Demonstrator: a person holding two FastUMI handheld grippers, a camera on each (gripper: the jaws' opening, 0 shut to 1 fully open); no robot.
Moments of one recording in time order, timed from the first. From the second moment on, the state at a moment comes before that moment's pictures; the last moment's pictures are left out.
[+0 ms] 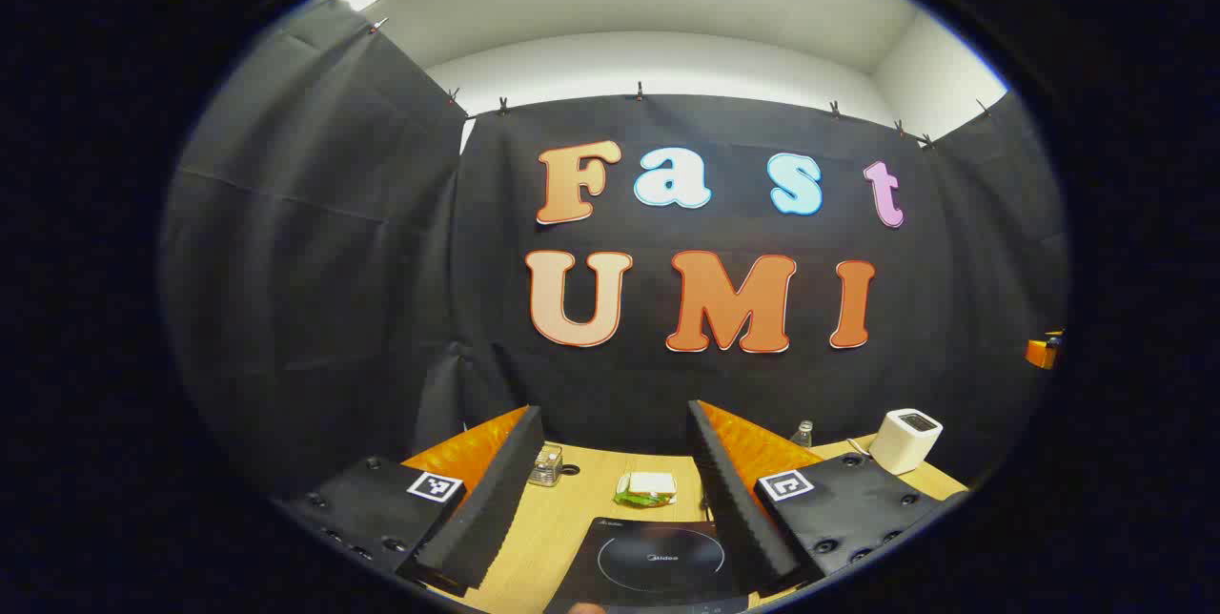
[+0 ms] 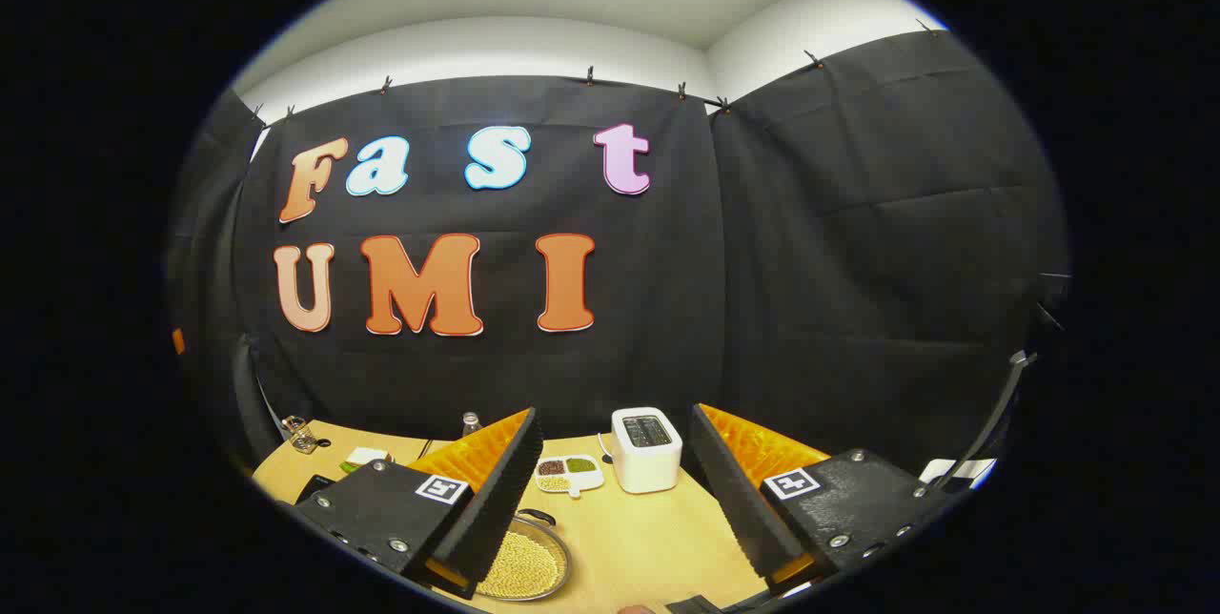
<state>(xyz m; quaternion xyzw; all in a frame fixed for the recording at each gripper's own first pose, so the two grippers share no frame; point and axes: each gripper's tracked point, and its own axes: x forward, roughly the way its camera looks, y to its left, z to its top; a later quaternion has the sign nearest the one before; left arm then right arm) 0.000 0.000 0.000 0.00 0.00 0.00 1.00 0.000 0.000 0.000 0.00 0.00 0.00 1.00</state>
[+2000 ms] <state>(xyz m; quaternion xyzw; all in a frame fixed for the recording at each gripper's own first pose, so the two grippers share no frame) -0.009 0.017 -0.011 0.00 0.04 0.02 1.00 -0.027 0.070 -0.143 -0.08 0.18 0.11 0.98</state>
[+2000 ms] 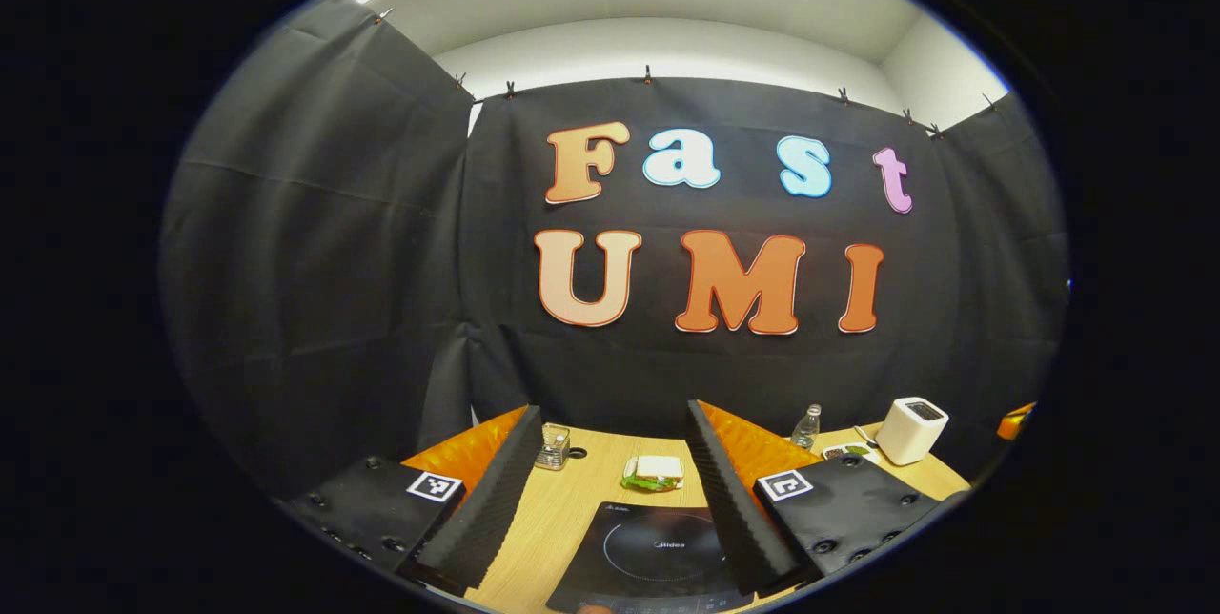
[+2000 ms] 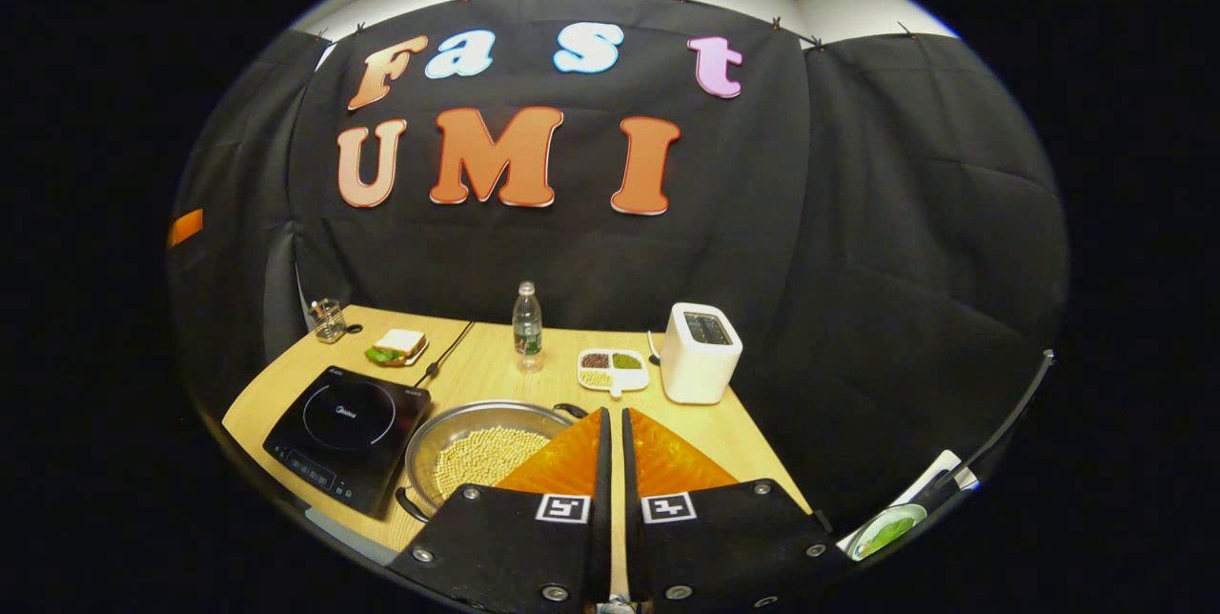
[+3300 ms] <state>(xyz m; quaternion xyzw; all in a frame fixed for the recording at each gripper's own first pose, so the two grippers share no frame) -0.017 0.048 -0.053 0.01 0.09 0.06 0.99 -0.110 0.139 -0.344 -0.13 0.41 0.22 0.88</state>
